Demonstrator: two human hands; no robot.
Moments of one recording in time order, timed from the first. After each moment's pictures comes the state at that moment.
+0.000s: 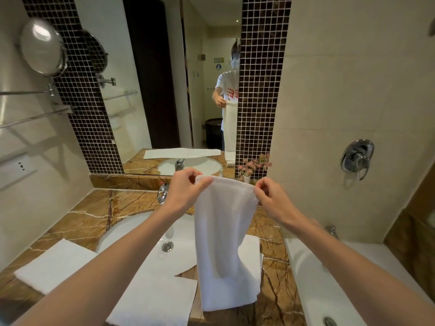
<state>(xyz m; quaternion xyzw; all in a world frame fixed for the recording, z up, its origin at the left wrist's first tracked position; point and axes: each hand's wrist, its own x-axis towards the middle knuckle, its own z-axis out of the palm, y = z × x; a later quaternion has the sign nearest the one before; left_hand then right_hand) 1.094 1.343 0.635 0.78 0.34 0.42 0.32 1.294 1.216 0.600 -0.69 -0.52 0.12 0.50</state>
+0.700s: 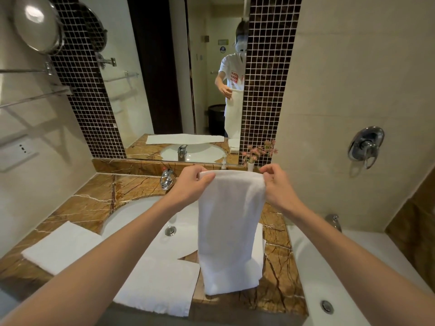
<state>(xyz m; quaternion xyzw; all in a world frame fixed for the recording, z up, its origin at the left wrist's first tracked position) 1.088 1.348 0.613 0.82 0.34 0.32 0.34 1.285 1.228 0.592 -0.72 -0.43 0.13 0.52</state>
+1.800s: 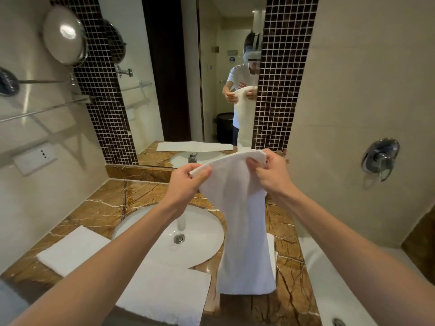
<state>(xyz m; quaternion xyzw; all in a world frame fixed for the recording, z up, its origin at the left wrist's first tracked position) 1.051 1.357 0.634 0.67 0.32 0.42 0.52 1.236 1.262 0.657 -0.60 -0.46 0.20 0.62</state>
